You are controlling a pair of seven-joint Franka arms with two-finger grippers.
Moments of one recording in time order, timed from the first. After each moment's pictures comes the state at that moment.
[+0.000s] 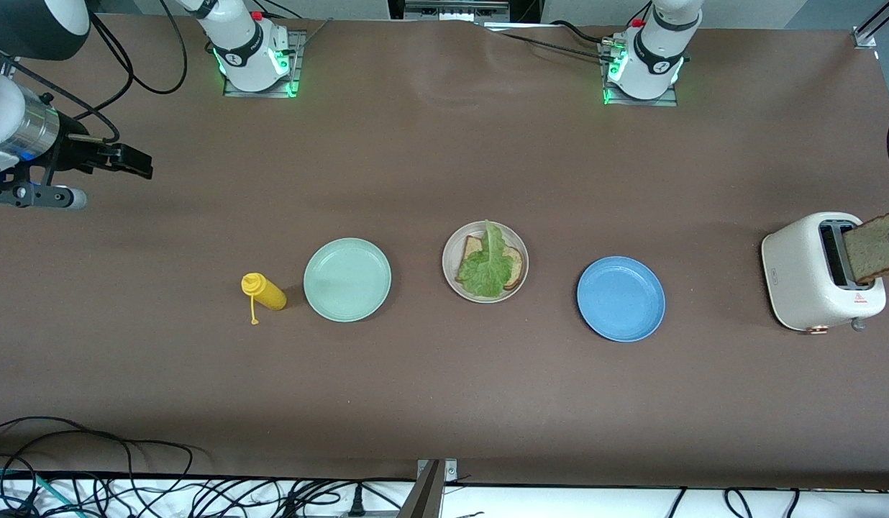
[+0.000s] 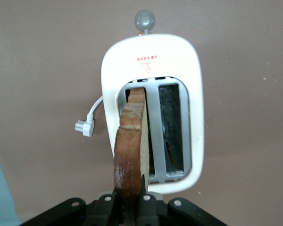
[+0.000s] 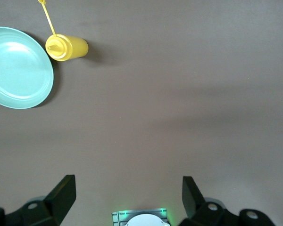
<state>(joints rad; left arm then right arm) 0.66 0.39 -0.22 -1.50 0.18 1.73 0.52 0.11 0.04 -0.06 -1.69 -0.04 1.54 0.12</state>
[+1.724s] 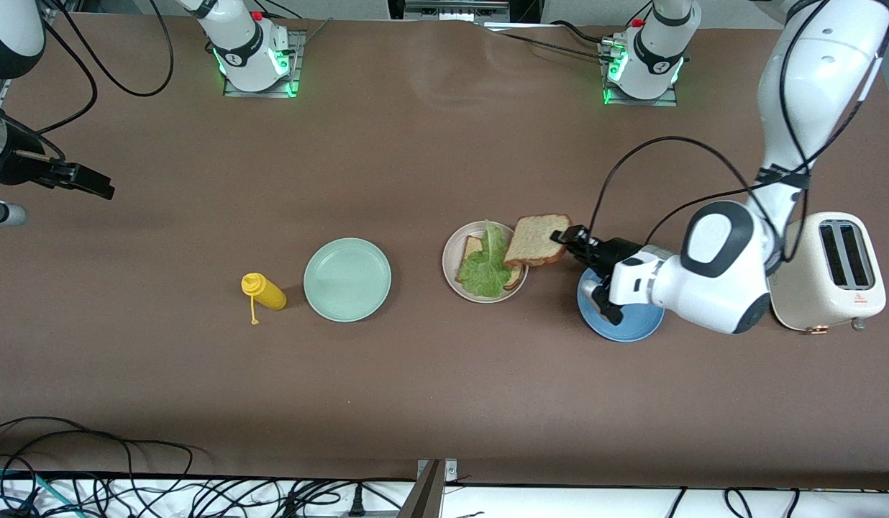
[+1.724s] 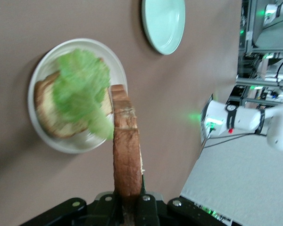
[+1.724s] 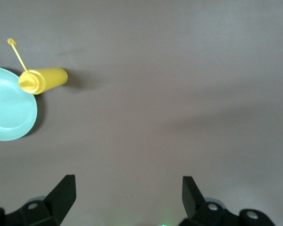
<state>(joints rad) 0.18 0.77 -0.56 -1.41 -0.52 1.68 0.37 0.07 0.06 -0.13 -1.67 -0.04 1.59 0.12</state>
